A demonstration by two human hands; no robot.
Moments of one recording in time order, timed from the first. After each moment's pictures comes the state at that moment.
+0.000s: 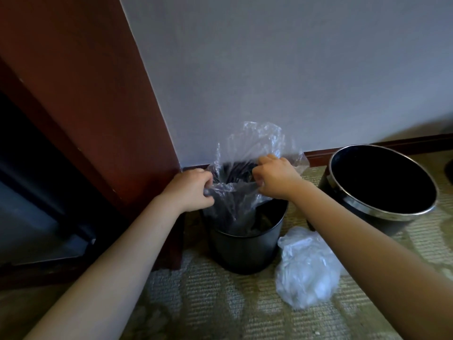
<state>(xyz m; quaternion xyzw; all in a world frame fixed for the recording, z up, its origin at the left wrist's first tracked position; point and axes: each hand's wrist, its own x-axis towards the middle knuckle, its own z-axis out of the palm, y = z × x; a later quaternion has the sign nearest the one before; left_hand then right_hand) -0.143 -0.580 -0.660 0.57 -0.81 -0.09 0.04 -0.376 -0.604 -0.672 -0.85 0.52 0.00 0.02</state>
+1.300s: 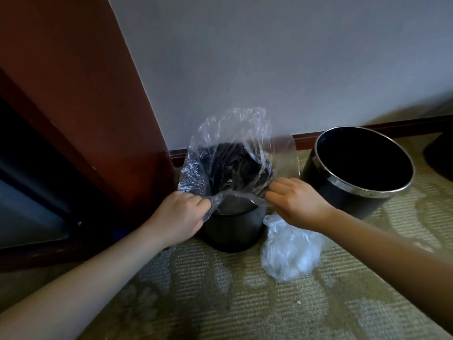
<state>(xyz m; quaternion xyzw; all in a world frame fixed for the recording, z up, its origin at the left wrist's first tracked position) -0.143 -0.502 -0.707 0.36 -0.92 0.11 0.06 -0.444 -0.517 -0.723 -0.92 0.34 -0.16 -0.10</state>
